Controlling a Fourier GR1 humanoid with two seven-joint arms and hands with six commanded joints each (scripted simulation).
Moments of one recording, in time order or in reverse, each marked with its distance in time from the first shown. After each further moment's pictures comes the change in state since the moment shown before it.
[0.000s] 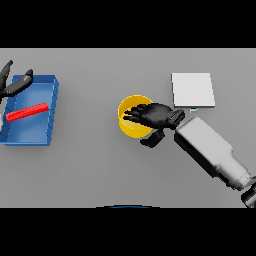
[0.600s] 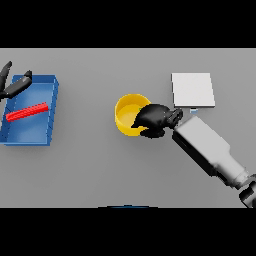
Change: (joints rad) left arm 0.010 0.006 0.000 0.002 -0.002 -0.004 -0.017; right arm -0.015 0.013 0.003 0.029 -0.014 0.014 -0.040
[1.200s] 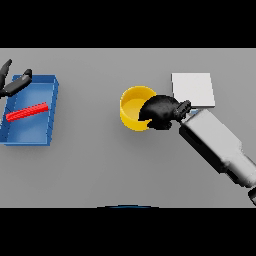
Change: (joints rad) left arm -0.011 0.008 -0.003 -0.004 -0.001 -0.011 0.010; right arm -0.012 -0.074 -0.049 -0.145 -0.065 0.121 0.088
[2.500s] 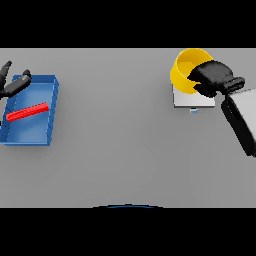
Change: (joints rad) left arm 0.033 -0.013 0.019 -0.099 0.054 0.011 0.110; right arm -0.070 -0.163 -0.216 0.268 0.023 -0.220 0.055
